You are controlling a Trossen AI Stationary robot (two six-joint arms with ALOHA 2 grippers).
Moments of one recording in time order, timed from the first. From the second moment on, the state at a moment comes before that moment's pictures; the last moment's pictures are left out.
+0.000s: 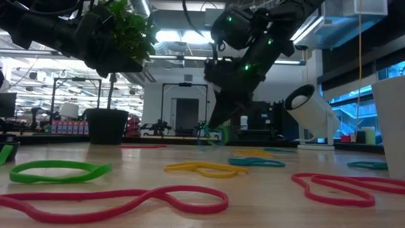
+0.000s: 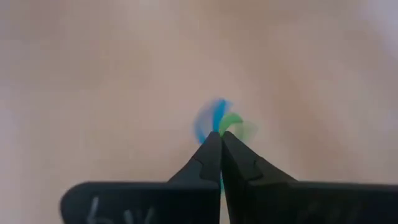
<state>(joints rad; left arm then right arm) -0.04 0.84 0.27 0.29 -0.32 -0.15 -0.06 1.86 1.12 -0.19 0.24 0.31</state>
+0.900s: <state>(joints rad) -0.04 0.84 0.27 0.29 -0.32 -0.16 -0.06 1.86 1.12 -0.19 0.04 0.25</state>
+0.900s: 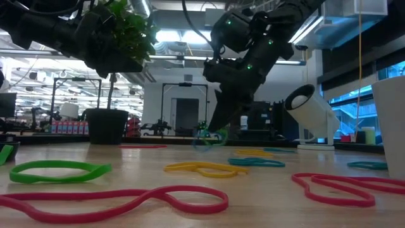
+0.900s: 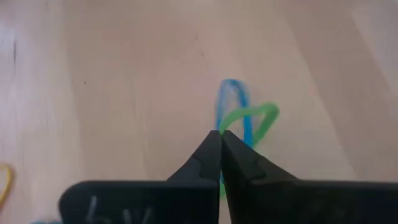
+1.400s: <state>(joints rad) -0.04 0.84 0.27 0.29 -0.32 -0.16 -0.06 1.86 1.12 -0.17 0.07 0.26</state>
